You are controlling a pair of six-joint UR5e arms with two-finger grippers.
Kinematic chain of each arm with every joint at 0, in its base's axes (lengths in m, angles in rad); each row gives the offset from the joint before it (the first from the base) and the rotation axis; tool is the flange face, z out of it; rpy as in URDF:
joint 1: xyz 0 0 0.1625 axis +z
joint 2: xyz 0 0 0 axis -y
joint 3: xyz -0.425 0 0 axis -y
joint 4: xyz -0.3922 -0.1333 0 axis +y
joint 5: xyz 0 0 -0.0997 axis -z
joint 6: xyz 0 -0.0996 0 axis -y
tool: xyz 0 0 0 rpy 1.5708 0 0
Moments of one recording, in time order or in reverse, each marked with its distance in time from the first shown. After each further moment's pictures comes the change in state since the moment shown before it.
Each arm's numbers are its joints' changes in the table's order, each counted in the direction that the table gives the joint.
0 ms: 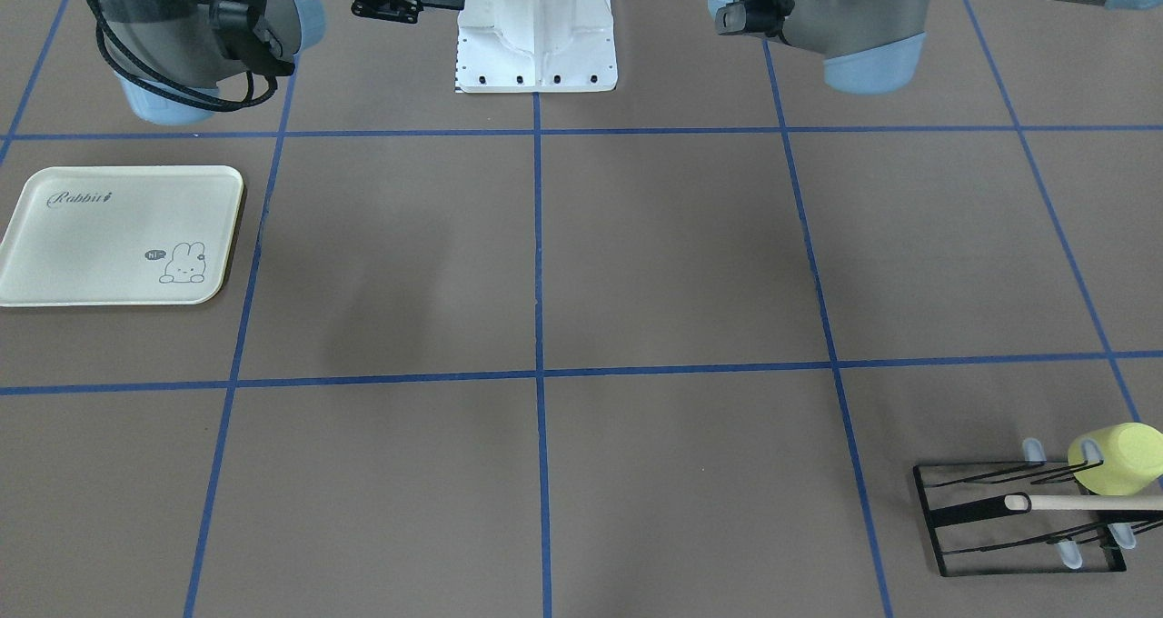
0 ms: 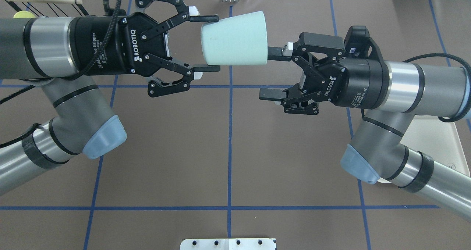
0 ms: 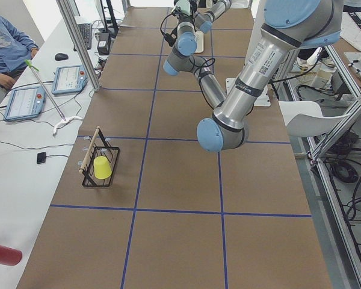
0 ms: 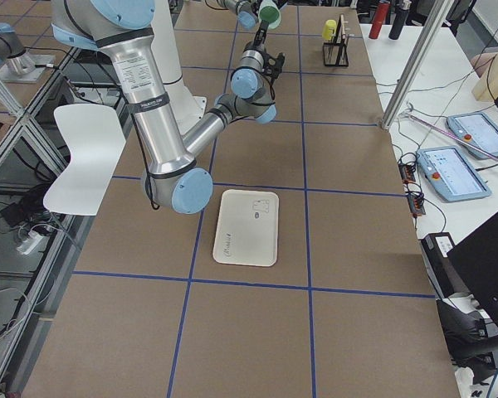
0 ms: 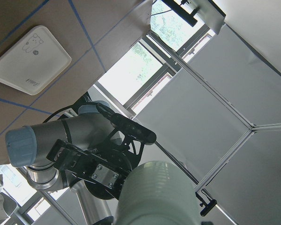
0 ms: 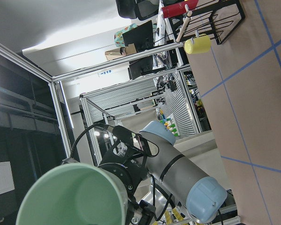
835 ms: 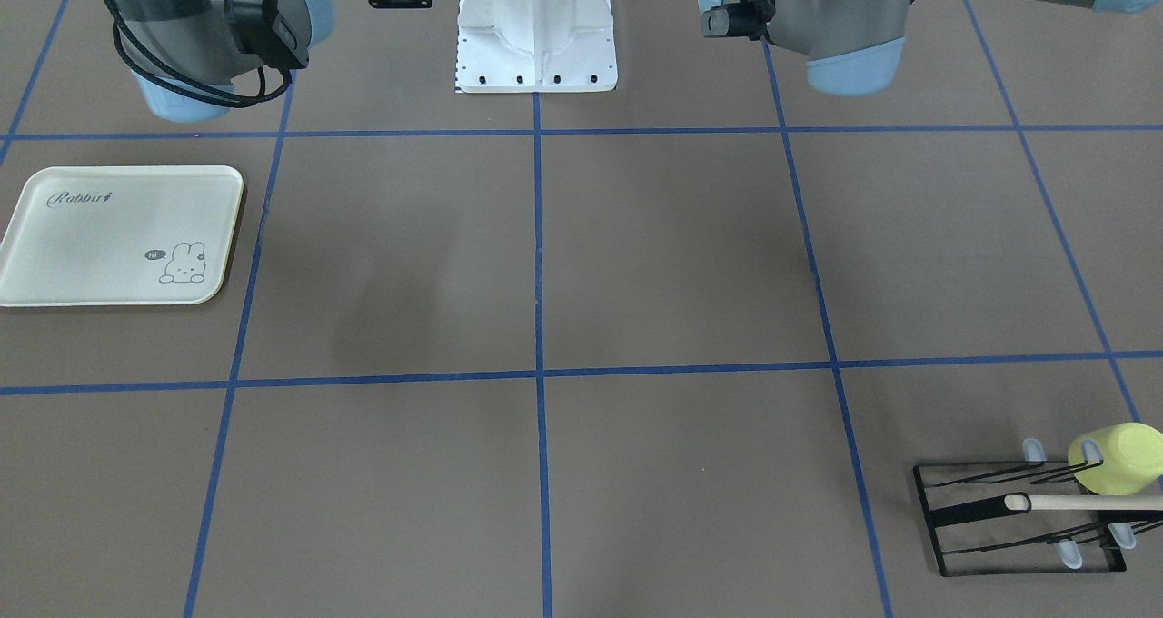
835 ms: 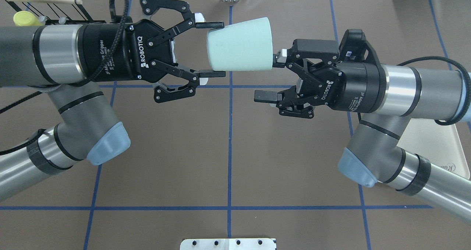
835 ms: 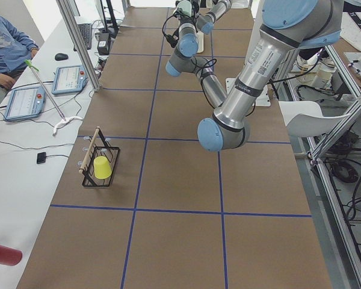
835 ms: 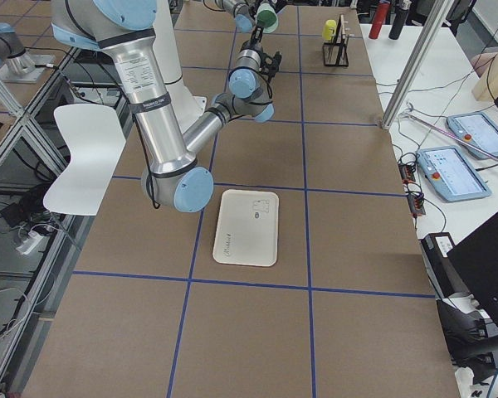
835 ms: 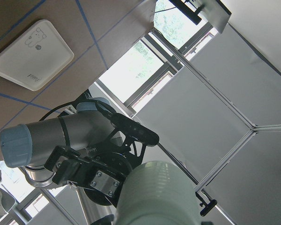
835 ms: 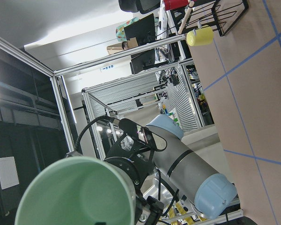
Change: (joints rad) left arm 0.029 0.000 0.004 0.000 0.022 0.005; right arm -0.022 0.008 0.001 -0.022 -0.003 0.000
